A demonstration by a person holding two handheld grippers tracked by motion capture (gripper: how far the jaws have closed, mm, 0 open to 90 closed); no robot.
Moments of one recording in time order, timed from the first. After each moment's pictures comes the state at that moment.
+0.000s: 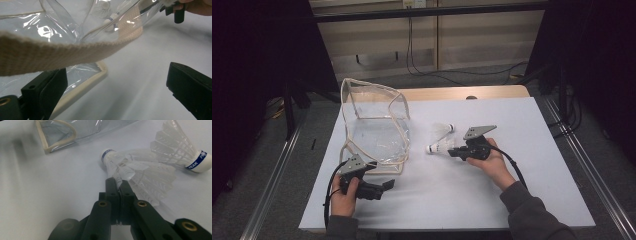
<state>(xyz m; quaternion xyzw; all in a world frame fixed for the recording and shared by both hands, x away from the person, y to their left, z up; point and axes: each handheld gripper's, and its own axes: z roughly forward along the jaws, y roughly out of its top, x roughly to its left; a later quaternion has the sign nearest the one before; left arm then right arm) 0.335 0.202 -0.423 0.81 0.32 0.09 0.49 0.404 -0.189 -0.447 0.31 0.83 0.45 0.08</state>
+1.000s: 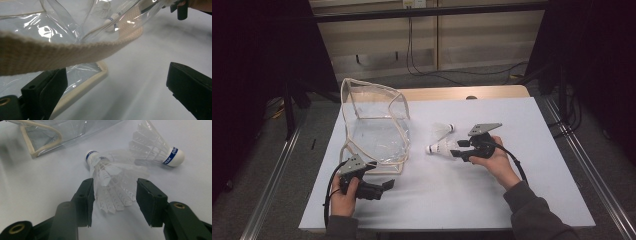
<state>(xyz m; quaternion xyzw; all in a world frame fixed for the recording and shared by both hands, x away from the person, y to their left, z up) 0.335 0.202 -0.423 0.81 0.32 0.09 0.48 0.405 -0.200 -0.440 0.34 0.82 0.44 0.11</state>
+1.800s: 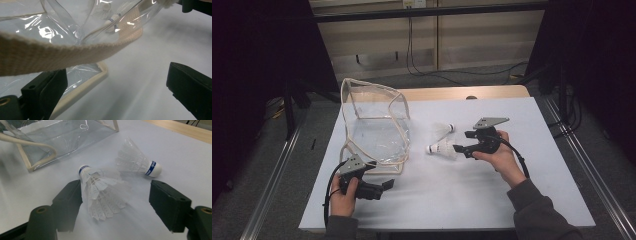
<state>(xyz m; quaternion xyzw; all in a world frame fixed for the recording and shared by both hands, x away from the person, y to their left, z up) 0.334 0.203 -0.422 0.81 0.32 0.09 0.49 0.405 -0.209 -0.416 0.37 0.80 0.45 0.14</state>
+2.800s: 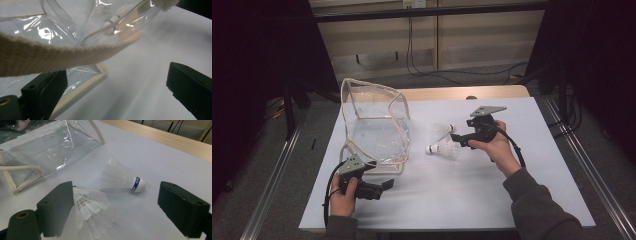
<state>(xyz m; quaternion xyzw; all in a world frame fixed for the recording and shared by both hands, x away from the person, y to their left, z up) 0.334 0.204 -0.422 0.80 0.32 0.09 0.49 0.427 -0.200 -0.397 0.40 0.78 0.44 0.16</state>
